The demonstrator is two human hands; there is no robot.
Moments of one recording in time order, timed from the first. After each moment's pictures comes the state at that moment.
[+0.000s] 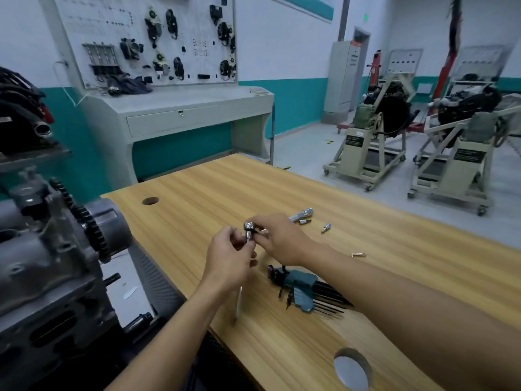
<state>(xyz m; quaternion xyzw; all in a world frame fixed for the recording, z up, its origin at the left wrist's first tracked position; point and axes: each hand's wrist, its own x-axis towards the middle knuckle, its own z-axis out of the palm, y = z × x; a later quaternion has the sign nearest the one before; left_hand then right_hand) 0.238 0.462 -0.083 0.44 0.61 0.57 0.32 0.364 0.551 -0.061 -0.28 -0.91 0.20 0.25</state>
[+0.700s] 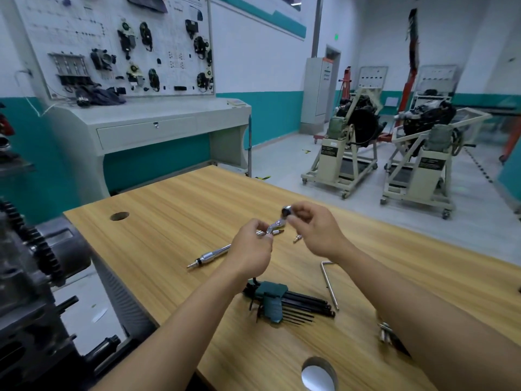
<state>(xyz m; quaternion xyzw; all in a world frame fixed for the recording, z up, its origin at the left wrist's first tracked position) 0.309 0.490 -0.035 0.53 0.62 0.45 0.37 0.464 0.578 -0.044 -0.39 -0.74 0.32 0.45</state>
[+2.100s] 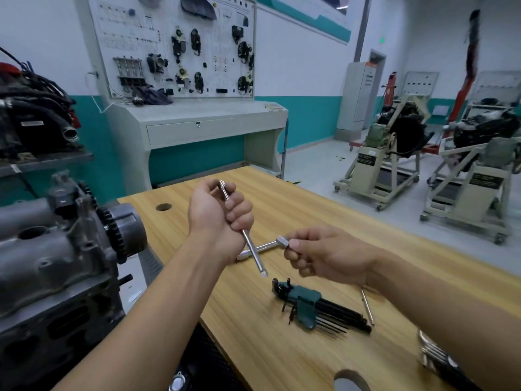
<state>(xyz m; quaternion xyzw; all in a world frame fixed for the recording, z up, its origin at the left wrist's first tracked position) 0.240 0.440 0.042 0.15 0.25 0.75 0.59 0.428 0.521 -0.005 -0.23 -0.64 0.72 0.14</state>
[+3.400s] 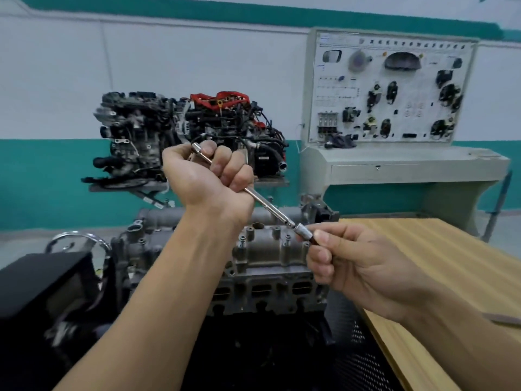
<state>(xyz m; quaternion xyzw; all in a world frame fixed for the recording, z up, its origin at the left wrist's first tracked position) 0.139 0.168 0.154 0.17 0.13 0.96 0.16 0.254 0.317 0.073 0.12 -0.58 0.80 0.06</state>
